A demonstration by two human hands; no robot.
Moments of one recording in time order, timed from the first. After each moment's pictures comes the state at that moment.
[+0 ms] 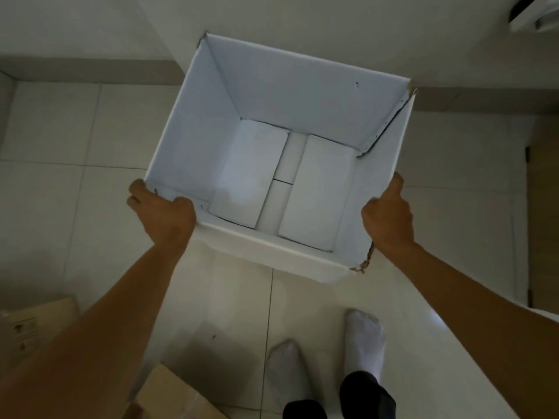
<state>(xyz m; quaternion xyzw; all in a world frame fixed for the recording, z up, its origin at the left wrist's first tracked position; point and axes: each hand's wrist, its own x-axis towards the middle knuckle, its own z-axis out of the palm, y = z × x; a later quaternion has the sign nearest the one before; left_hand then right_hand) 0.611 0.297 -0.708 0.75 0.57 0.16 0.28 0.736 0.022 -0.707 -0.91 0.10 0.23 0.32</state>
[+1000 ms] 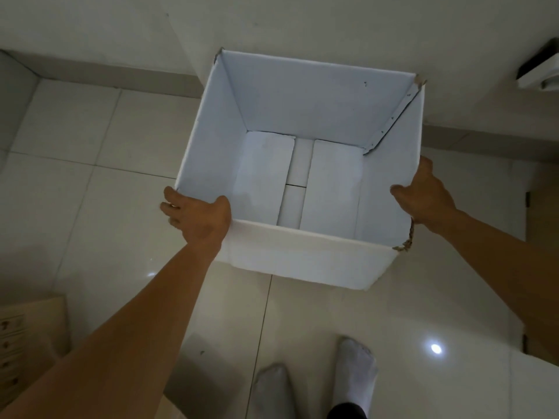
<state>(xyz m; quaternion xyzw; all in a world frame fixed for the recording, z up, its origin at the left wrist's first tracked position) 0.652 0.270 -0.708 0.67 0.65 0.09 0.35 0.834 0.011 -0.689 -0.92 0.01 0.29 0.25</state>
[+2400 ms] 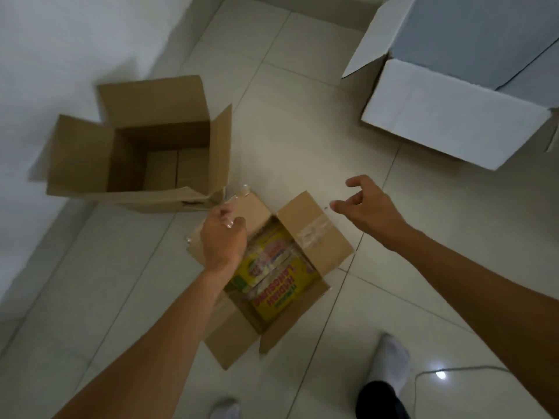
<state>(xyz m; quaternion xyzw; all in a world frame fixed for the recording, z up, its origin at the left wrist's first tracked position) 0.082 0.255 -0.608 0.61 0.63 0.16 0.44 0.281 0.119 -0.581 -0.84 -0.22 0.39 0.30</state>
